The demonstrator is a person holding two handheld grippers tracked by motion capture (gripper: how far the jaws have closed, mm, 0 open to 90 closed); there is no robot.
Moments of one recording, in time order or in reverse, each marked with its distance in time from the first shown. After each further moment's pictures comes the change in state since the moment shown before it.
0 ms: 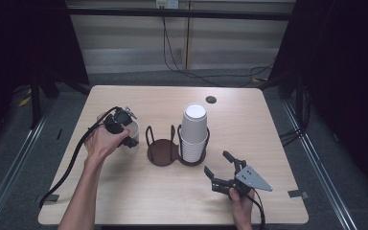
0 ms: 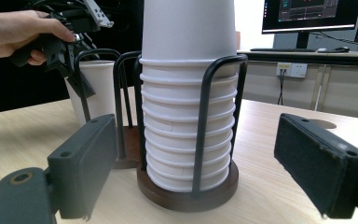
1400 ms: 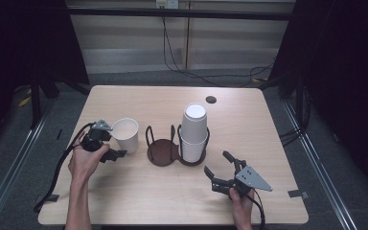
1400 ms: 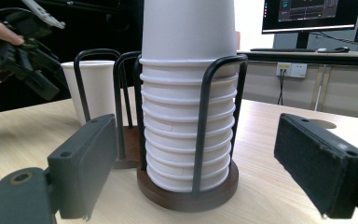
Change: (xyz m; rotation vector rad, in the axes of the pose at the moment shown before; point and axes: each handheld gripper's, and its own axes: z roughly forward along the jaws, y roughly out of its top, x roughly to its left) left arm -0.006 -0.084 -0.023 -0.287 -0.071 -0.167; right arm 0.000 0.000 0.000 0.000 0.000 0.000
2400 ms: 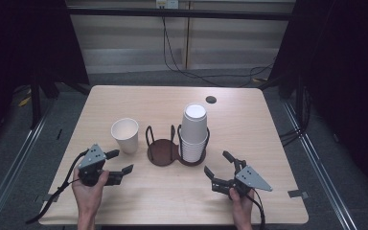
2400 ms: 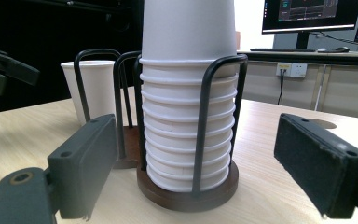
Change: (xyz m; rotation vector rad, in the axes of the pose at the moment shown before) left arm -0.086 -0.049 -0.025 -0.413 0.016 0.019; right arm 0.000 0.000 0.000 0.000 0.001 0.001
